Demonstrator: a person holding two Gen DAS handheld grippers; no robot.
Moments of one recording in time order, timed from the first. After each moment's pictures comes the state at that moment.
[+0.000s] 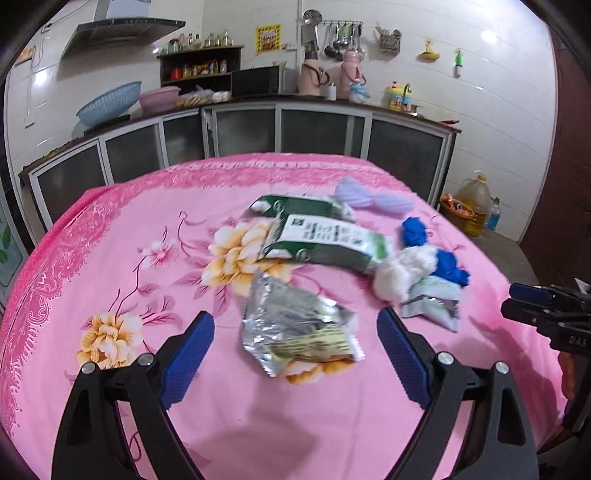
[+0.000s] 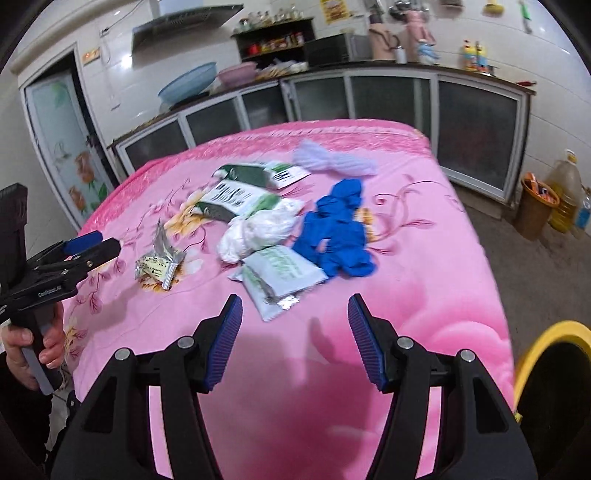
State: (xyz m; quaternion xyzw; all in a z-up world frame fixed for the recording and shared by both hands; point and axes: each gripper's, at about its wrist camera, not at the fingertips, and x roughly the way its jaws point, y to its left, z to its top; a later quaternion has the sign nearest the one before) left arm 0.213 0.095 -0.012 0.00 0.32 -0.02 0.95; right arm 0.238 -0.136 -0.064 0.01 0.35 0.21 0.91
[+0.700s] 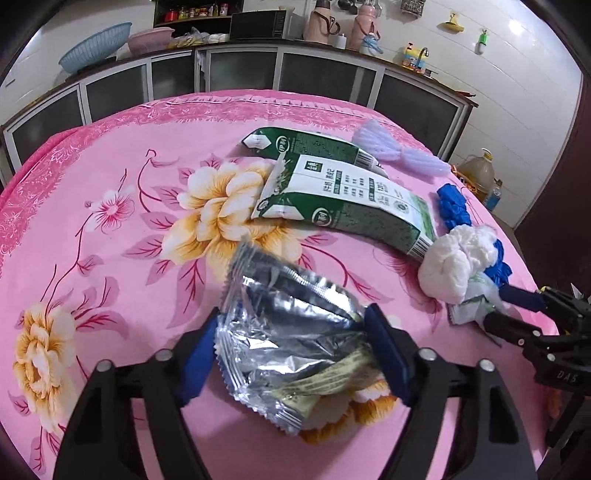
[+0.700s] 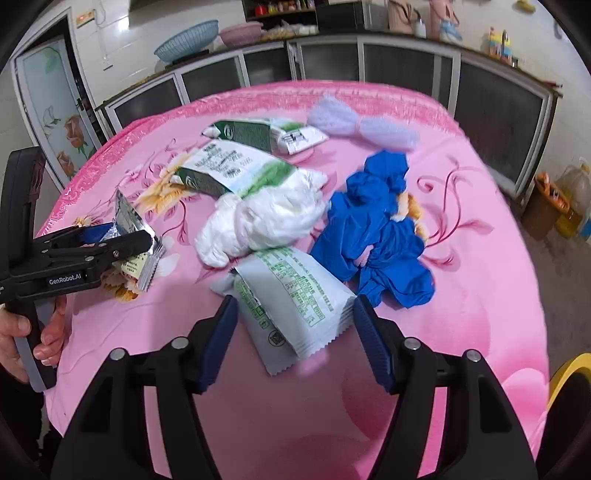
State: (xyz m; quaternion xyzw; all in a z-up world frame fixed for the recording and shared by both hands) left arm 0.290 0.105 -0.068 -0.05 0.42 -0.05 0.91; right arm 0.299 -0.091 -0.100 -0.02 0.42 0.20 0.88
